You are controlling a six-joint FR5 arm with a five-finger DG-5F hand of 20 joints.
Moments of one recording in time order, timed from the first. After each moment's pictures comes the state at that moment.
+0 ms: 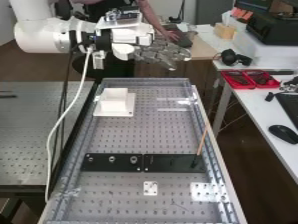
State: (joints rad) arm 1.66 -1.71 -1.82 -2.76 -1.43 -0.66
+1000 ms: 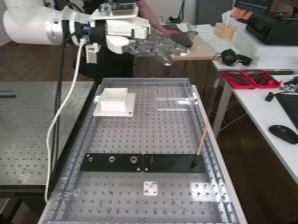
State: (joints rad) arm 1.65 -1.67 -1.79 -2.86 -1.45 -0.70
